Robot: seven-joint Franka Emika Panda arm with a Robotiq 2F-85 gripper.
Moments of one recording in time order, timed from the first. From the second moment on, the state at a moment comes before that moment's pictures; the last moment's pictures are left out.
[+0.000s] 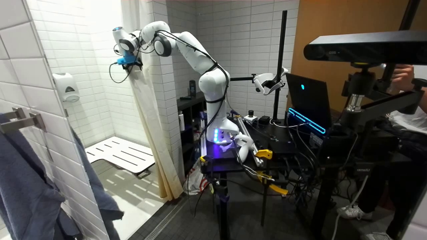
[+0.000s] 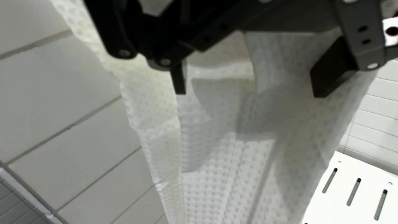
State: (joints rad) arm 0.44 0.69 0.26 -1.02 0.30 2.05 -0.72
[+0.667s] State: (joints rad) arm 0.44 0.69 0.25 -1.02 0.30 2.03 -0.72
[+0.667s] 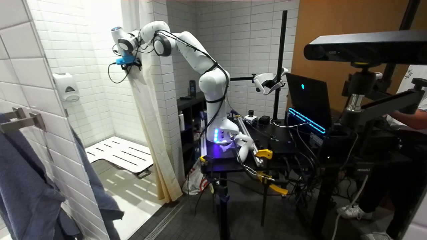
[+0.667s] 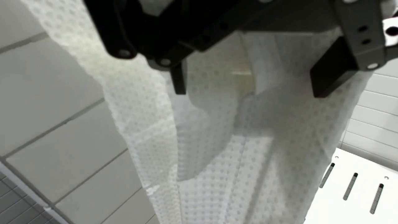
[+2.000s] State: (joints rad) arm 0.29 0.68 0.05 -0.86 0.09 1.58 -0.74
